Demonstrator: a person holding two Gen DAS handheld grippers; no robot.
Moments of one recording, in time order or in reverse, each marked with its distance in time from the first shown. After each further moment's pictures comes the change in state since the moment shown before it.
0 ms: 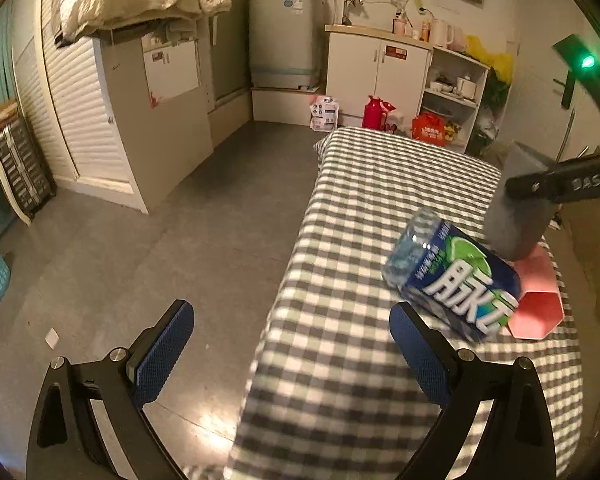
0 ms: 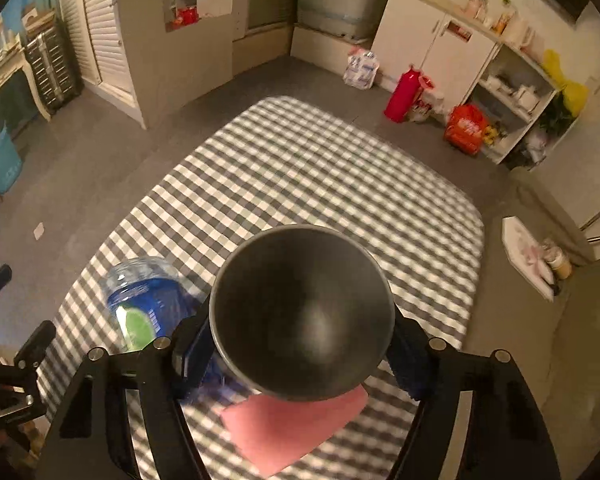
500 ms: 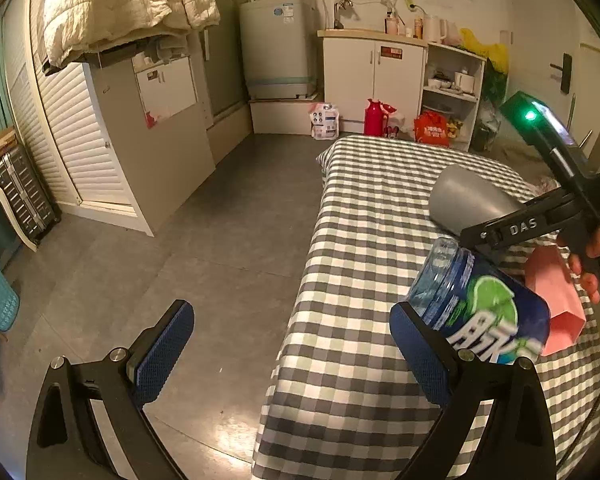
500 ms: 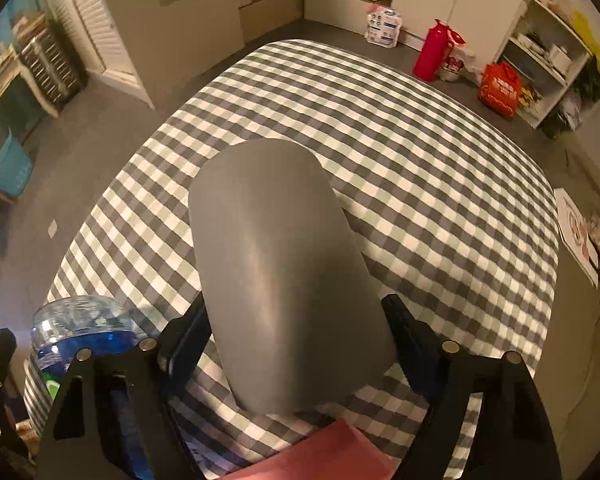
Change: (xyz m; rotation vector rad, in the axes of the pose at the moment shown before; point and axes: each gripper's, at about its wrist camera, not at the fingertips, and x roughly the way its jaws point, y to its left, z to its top) left arm 0.028 -0.009 0.021 0.076 -0.038 0.049; right arm 0.111 -0.008 0.011 0.055 0.128 0.136
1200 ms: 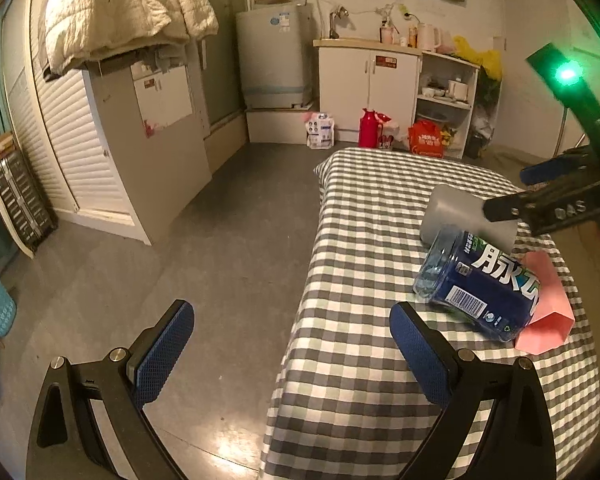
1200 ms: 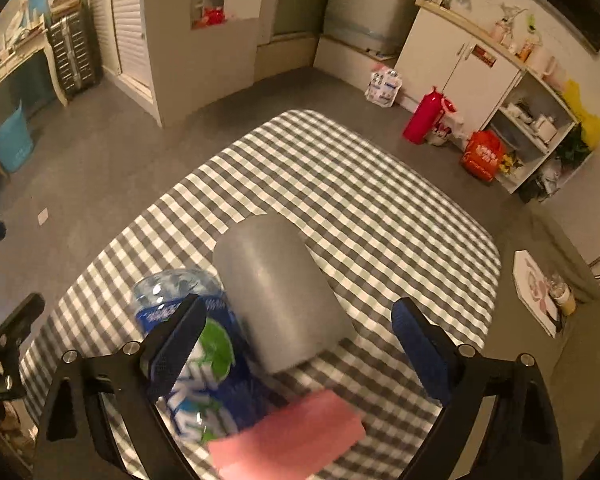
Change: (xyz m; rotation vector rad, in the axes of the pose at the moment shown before) left arm -0.013 0.008 0.001 0.000 -0.034 -0.021; right arm -0.080 0.038 -0.001 -0.153 -0.152 -0.089
